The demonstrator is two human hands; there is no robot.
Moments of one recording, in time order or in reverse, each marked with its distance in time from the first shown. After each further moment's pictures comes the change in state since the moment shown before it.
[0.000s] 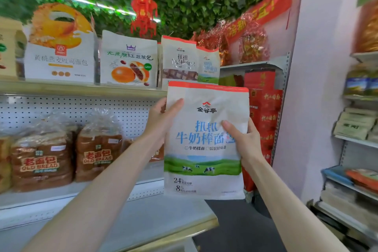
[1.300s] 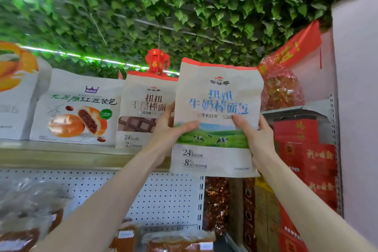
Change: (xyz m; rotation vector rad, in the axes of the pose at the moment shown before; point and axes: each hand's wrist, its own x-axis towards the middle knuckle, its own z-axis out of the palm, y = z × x) left_hand 0.328 -0.106 0.165 0.242 -0.020 0.309; right_hand 0.420 0.071 -0.059 0.229 -0.166 -0.270
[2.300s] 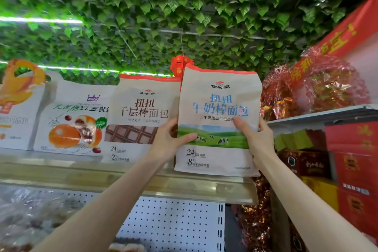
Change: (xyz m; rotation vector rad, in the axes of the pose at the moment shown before) left_hand 0.089 -0.084 0.027 0.275 0.100 0.172; right_hand 0.129 0.111 -0.027 0.157 -0.113 0.040
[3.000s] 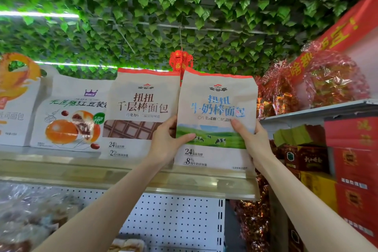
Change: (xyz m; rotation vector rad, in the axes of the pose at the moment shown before) left_hand -0.004 -0.016 0.000 0.158 0.063 0.041; right_hand -0.002 0.023 -0.004 -0.031 -0.059 0.099
